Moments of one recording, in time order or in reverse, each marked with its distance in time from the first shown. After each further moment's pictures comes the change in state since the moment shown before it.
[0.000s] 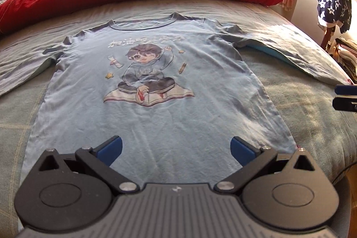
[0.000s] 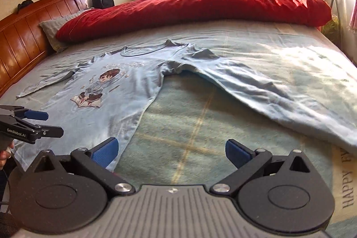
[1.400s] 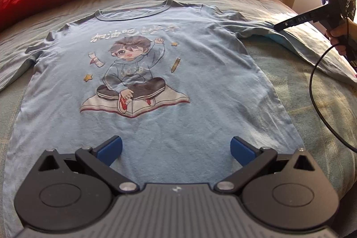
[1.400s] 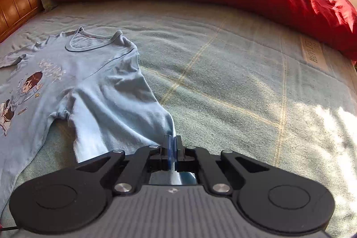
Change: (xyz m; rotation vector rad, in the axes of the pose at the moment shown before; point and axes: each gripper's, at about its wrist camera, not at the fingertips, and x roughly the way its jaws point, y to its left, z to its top) left arm 0.045 -0.005 0.017 0.014 0.073 -0.003; right arm 0.183 -0.123 0.145 -0.212 0.238 0.011
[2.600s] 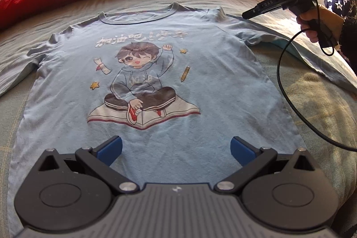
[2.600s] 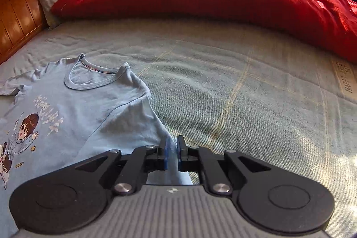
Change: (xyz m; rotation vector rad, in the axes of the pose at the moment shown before) left arm 0.001 0.012 0.009 -0.018 -0.012 0.002; right arm 0.045 0.021 0.063 0.022 -0.082 0.089
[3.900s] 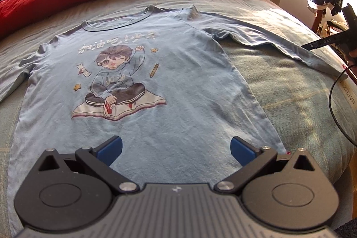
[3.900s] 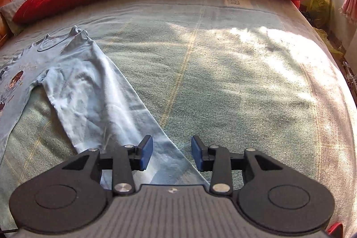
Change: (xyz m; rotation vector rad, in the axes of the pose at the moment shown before) left arm -0.020 -0.034 -0.008 0.077 0.010 -0.025; right arm -0.143 -0.085 -0.166 0.201 0.083 -0.188
